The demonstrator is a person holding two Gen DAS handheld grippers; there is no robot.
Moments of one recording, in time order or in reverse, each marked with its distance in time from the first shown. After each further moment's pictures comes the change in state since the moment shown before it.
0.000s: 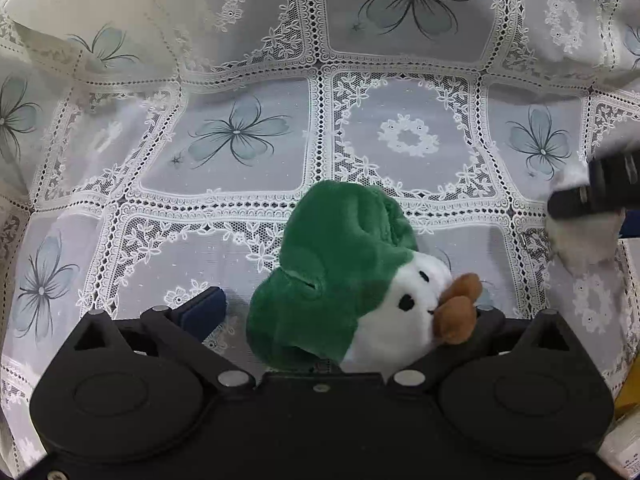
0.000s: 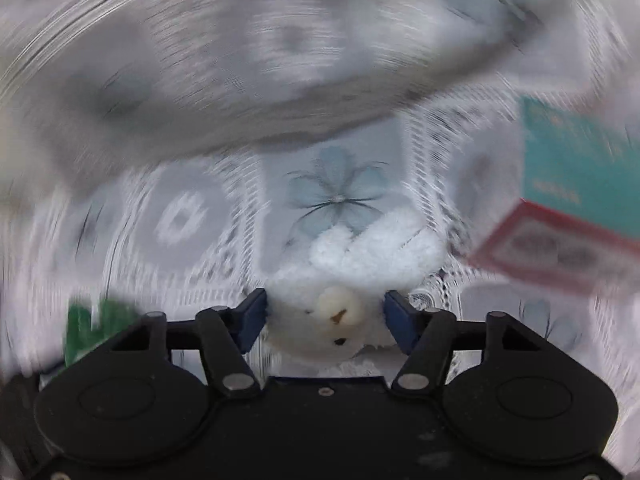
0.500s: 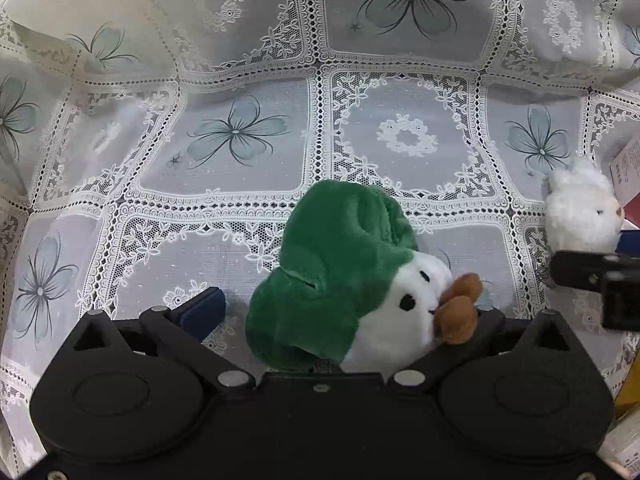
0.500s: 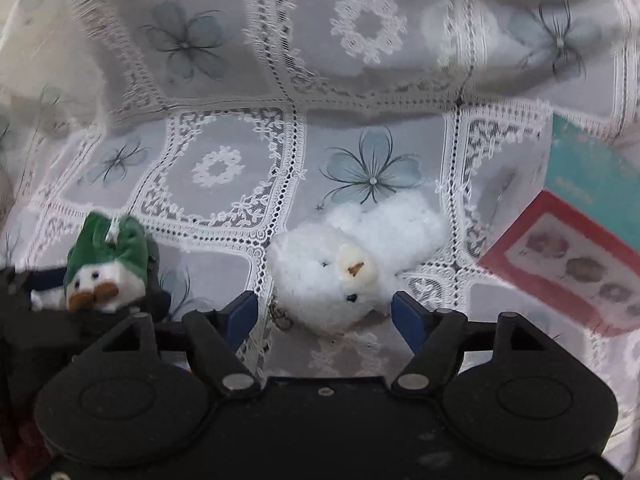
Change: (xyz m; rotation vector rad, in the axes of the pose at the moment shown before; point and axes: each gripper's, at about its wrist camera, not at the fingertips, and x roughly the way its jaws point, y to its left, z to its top) left arm 0.000 0.000 0.001 0.002 0.005 -0.004; right arm 0.000 0.004 -0.021 -0.112 -0.016 0.035
